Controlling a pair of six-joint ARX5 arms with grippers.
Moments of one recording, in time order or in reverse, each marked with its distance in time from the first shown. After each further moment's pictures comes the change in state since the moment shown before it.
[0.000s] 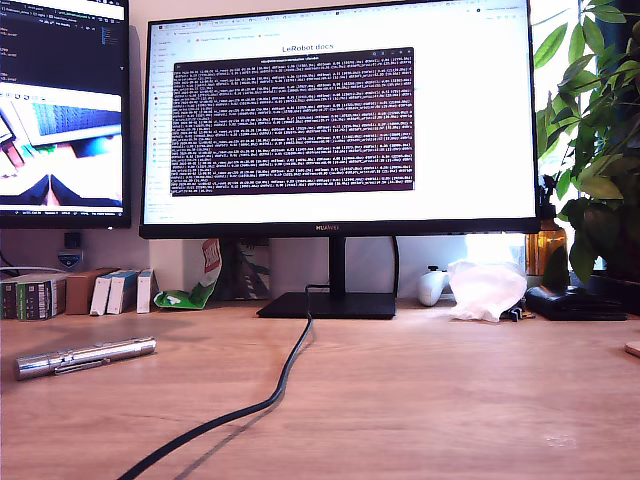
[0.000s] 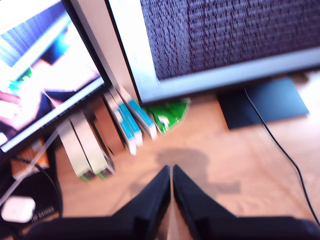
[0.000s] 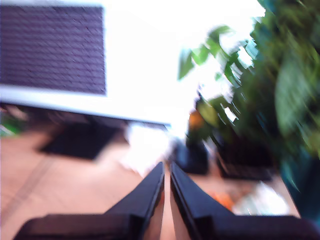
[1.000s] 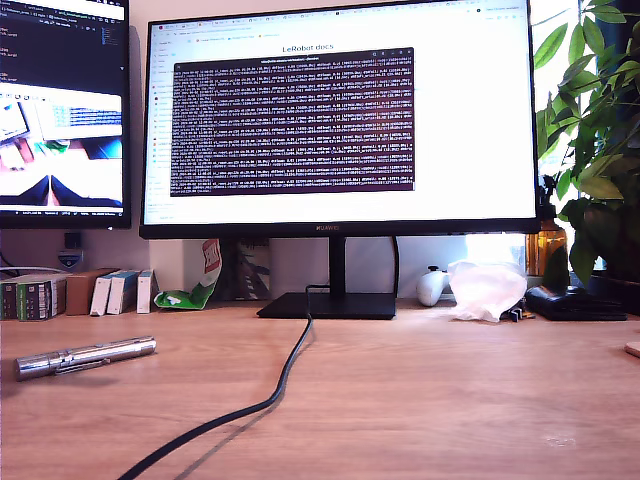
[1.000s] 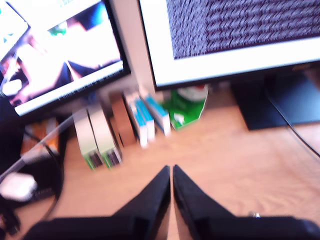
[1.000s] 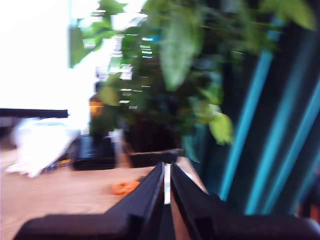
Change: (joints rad) left arm -0.034 -0.616 -0.988 0.693 -0.111 -0.040; right arm 0.000 -0.177 -0.204 0.103 0.394 -0.012
